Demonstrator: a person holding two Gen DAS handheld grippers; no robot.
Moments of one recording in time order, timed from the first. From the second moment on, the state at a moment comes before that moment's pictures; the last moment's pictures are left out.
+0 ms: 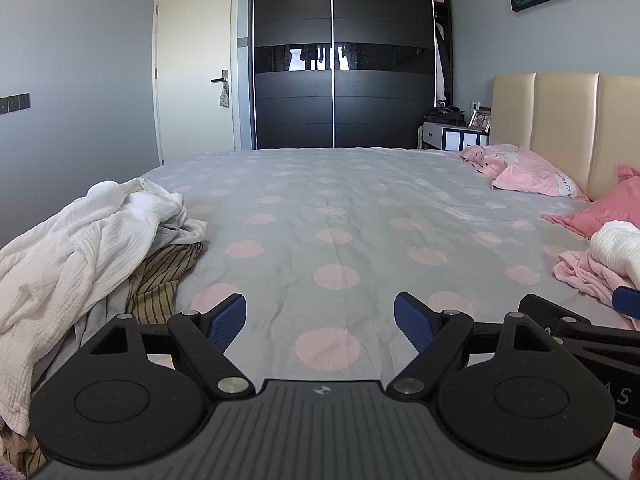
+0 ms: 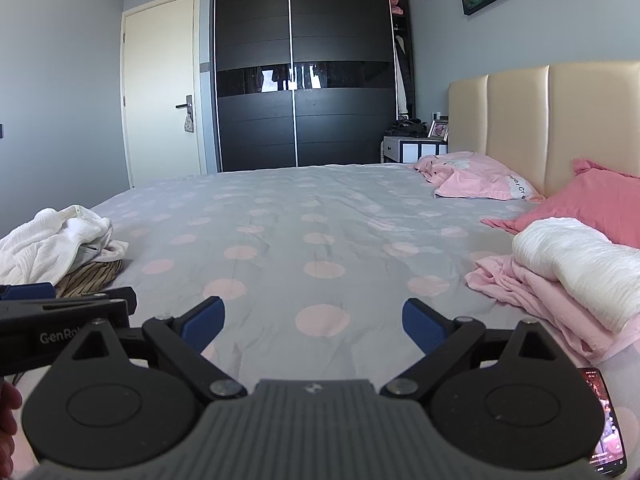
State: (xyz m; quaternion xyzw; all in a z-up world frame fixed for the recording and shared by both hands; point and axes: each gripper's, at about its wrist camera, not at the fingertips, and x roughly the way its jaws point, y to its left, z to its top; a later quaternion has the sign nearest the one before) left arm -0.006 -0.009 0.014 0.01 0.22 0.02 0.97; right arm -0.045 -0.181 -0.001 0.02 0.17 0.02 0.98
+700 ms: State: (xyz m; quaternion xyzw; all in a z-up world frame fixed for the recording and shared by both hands) left arm -0.008 -0.015 0.019 0.01 0.23 0.03 0.97; right arm -0.047 -0.181 0.002 0.02 0.17 0.02 0.99
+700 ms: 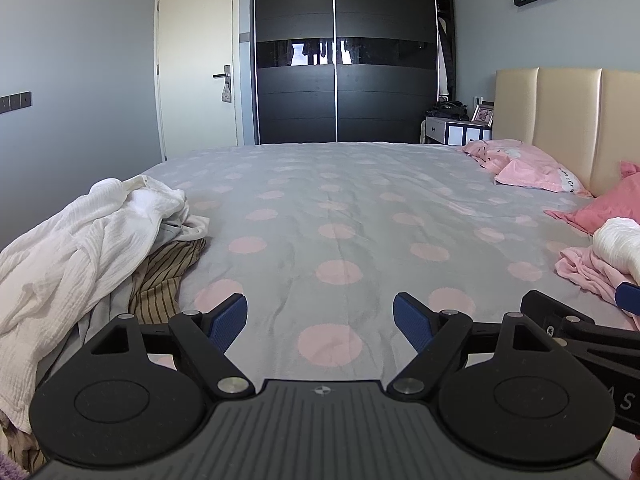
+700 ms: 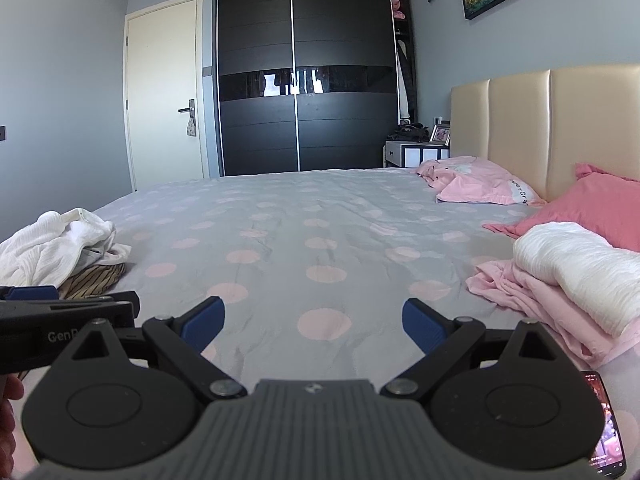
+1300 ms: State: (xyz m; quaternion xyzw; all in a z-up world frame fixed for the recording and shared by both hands) left arm -0.009 -0.007 0.020 0.02 0.24 0.02 0.97; right arm -0.052 -0.183 0.005 0.02 0.17 0.04 0.98
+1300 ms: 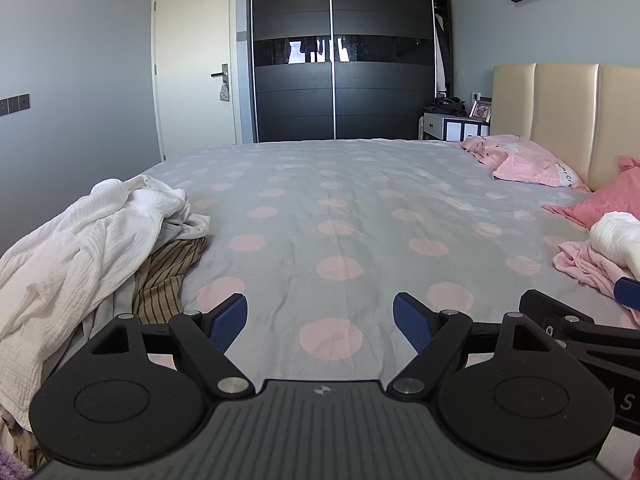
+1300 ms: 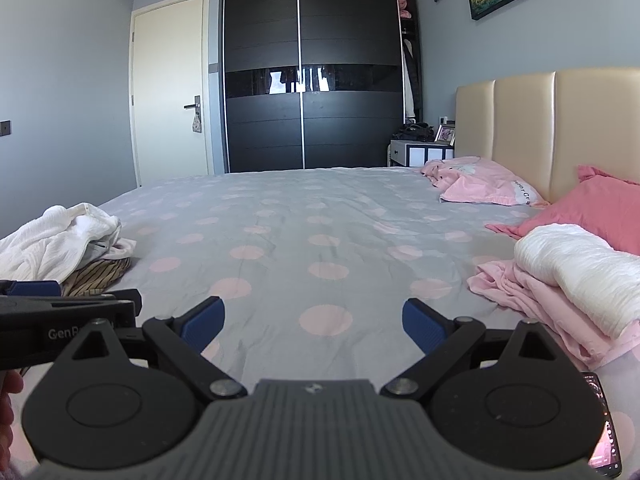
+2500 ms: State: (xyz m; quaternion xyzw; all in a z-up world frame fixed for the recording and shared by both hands) left arm 0.055 0.282 -0.007 0.07 0.34 0.18 0.92; right arm 0.000 -0.111 -0.032 -0.06 0.25 0.10 0.96
